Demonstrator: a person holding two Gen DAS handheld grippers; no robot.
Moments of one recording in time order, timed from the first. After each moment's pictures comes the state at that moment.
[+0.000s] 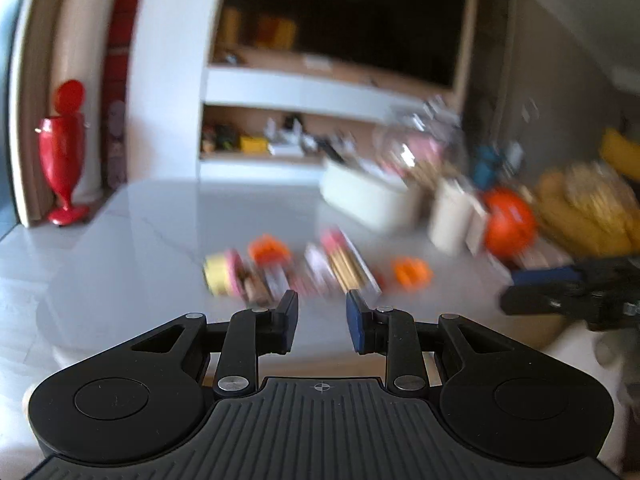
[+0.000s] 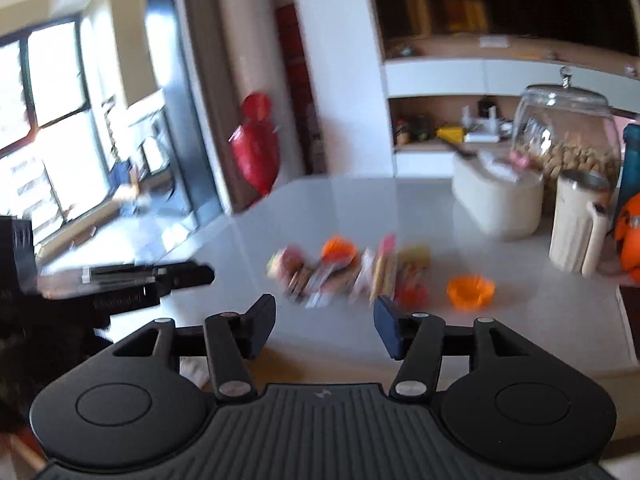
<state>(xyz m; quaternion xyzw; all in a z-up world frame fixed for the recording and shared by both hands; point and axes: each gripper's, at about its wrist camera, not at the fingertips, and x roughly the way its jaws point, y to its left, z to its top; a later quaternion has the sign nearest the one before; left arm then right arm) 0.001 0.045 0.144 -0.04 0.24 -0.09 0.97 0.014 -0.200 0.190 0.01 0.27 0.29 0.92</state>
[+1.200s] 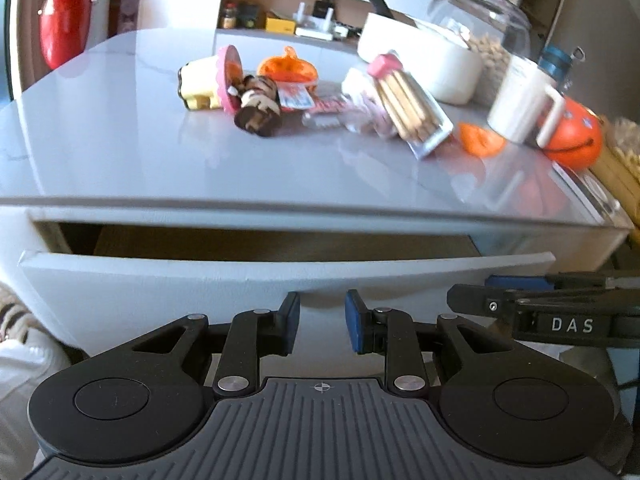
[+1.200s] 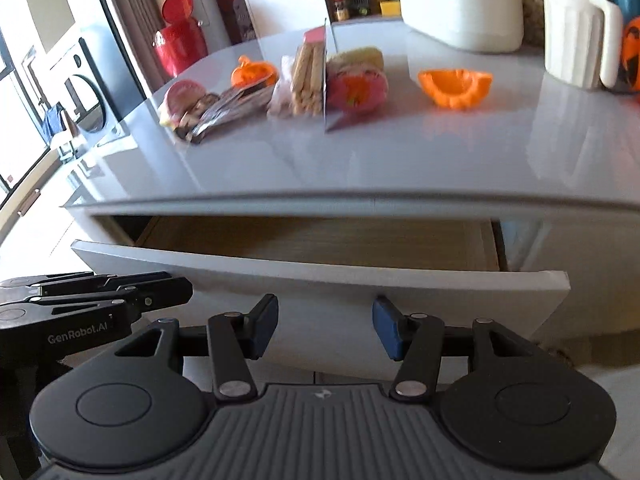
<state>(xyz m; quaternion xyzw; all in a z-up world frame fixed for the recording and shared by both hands) 0.105 0.045 0.013 -0.10 0.37 -0.06 0.92 0.096 -0.168 0.039 0.03 0.42 0.20 0.89</state>
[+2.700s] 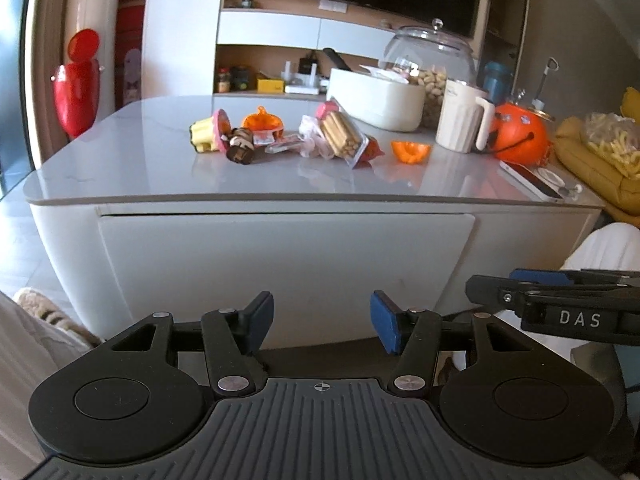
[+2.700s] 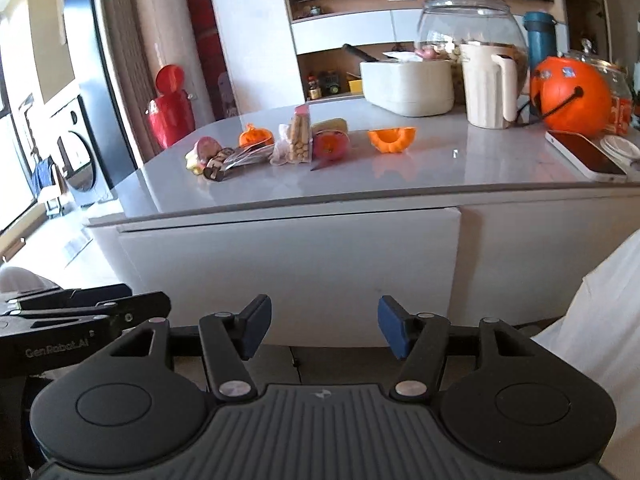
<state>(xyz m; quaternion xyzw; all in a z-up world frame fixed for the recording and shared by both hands) -0.028 0.005 0.041 -0.05 0.29 -0.05 0.95 -0.040 -0.202 0.057 0.04 0.30 0.15 0.94</state>
